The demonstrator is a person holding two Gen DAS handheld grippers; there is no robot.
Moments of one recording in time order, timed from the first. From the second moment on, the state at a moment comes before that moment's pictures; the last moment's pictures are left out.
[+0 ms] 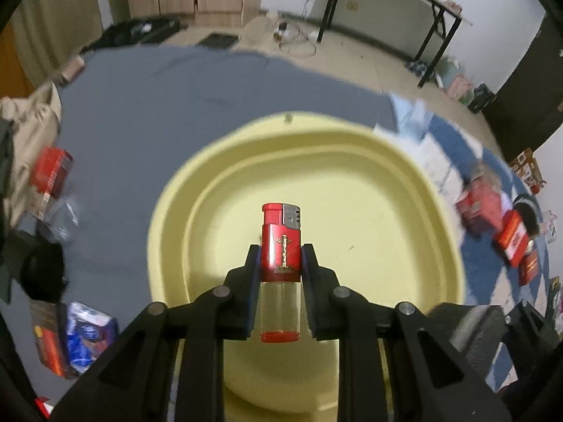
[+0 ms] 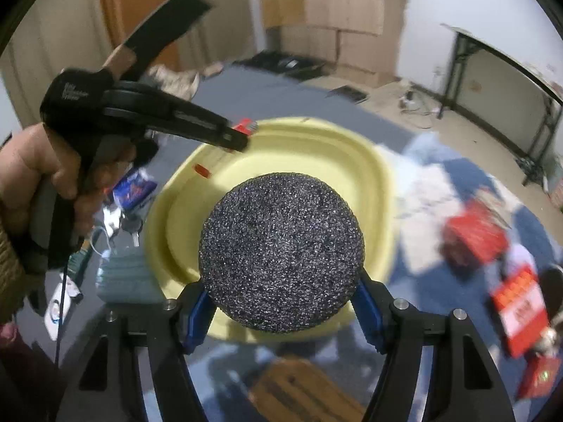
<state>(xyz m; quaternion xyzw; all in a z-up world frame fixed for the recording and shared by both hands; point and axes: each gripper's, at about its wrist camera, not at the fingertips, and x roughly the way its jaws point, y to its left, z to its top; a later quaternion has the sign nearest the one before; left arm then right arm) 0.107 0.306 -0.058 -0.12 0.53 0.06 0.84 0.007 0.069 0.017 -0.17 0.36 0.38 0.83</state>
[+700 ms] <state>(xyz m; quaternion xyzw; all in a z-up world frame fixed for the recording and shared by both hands) 0.095 0.307 -0.050 -0.12 0.50 0.09 0.85 0.045 0.127 -0.024 -0.22 0.37 0.38 0.82</state>
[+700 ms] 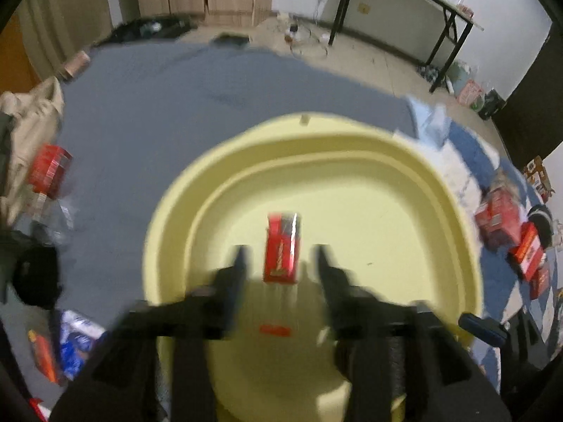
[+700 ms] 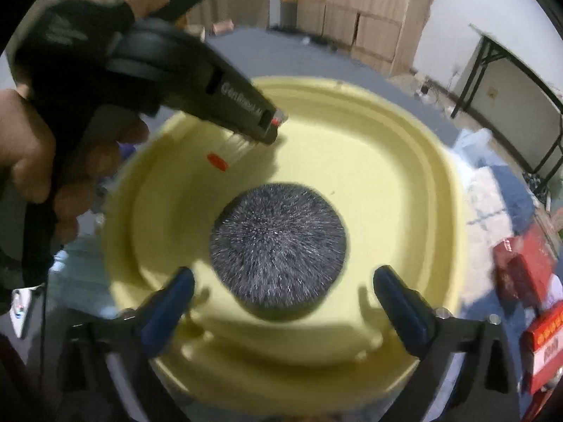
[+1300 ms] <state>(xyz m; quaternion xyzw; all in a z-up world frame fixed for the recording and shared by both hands) 0.054 0.145 0.041 -0.13 0.44 0.00 0.89 -0.022 -0.187 0.135 -0.08 0.31 0.22 0.92</state>
